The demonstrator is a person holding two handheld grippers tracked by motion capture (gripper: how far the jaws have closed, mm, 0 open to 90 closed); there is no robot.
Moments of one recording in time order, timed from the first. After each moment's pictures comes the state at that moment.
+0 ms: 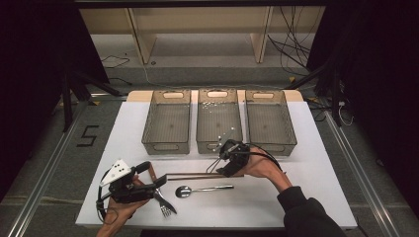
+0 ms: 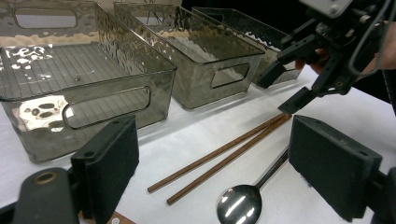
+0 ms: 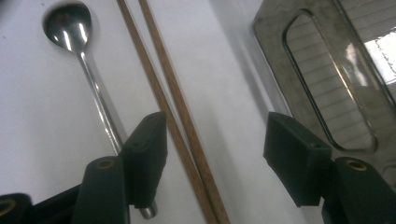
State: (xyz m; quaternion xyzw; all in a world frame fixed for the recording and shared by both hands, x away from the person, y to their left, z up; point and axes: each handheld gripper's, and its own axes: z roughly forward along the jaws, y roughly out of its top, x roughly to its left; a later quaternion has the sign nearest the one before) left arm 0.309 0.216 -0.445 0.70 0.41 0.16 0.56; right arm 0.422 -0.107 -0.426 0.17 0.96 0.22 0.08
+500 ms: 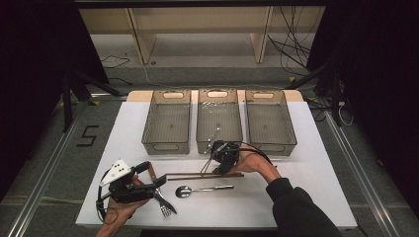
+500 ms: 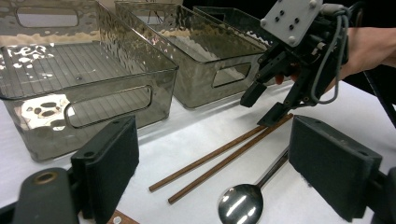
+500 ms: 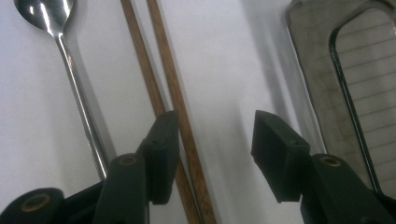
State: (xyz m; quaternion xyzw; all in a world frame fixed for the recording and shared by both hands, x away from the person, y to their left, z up) left arm 0.309 0.217 -0.445 0.70 0.41 0.16 0.56; right arm 0.444 -0.082 -0.449 0.13 0.98 0.16 0.04
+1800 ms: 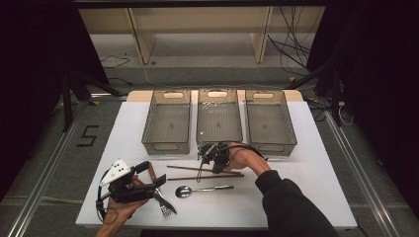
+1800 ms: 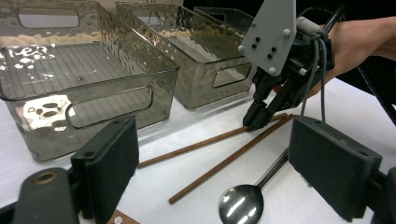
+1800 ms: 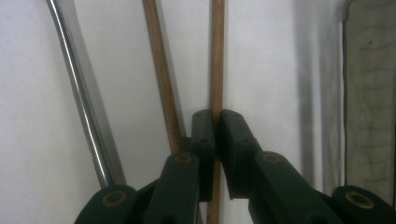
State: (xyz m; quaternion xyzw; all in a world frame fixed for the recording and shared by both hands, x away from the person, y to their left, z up) left arm 0.309 0.217 -0.444 0.70 0.41 0.16 0.56; right arm 0.449 -0.052 -0.456 0.05 1.00 0.06 0.02
